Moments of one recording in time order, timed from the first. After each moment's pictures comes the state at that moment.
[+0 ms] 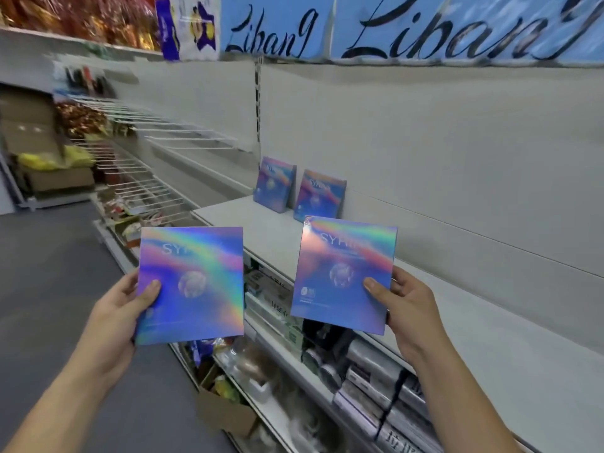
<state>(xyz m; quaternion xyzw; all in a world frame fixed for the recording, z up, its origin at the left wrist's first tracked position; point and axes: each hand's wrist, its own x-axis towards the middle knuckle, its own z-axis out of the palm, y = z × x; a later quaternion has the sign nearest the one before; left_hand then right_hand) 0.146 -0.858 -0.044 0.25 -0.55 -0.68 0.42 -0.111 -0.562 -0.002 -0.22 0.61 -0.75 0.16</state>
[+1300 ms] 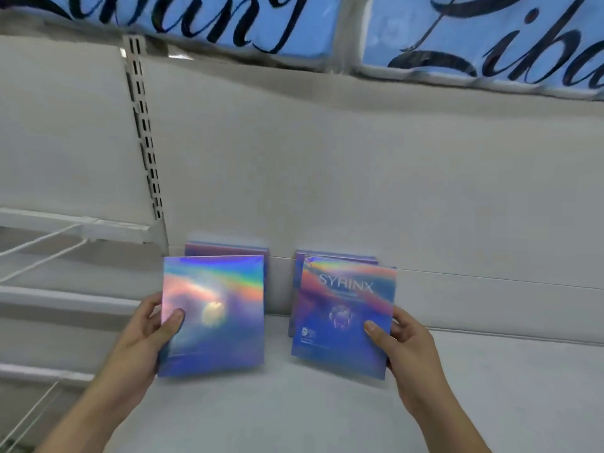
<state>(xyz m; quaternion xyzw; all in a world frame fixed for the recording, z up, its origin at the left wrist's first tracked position) -0.278 -1.239 -0.052 0.01 -0.60 -0.79 0.13 -0.262 -0.869 -0.016 0.02 0.65 -0.76 -0.10</state>
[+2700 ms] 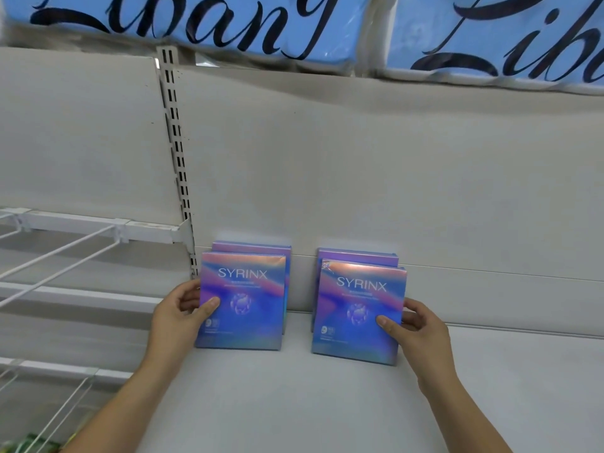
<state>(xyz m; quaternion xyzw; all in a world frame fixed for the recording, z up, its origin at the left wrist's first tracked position) -0.315 -1.247 -0.050 0.05 -0.70 -0.67 0.24 -0.284 -0.876 -0.035 0.06 0.72 -0.66 -0.18</state>
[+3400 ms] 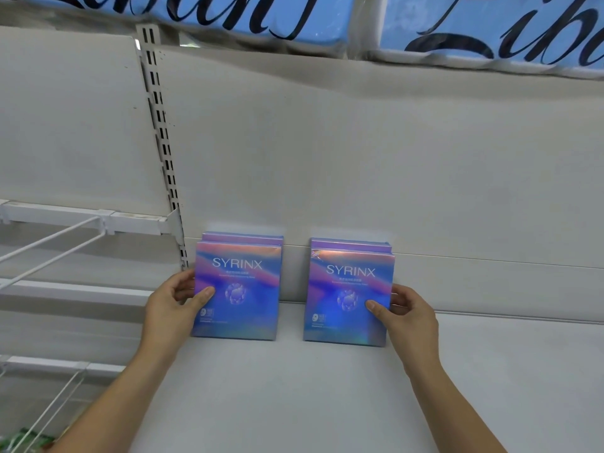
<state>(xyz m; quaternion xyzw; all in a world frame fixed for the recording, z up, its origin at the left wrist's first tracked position) -0.318 -1.244 -0.049 0.04 -0.71 -0.65 0.24 -0.291 -0.883 -0.036 0.10 0.77 -0.59 -0.23</state>
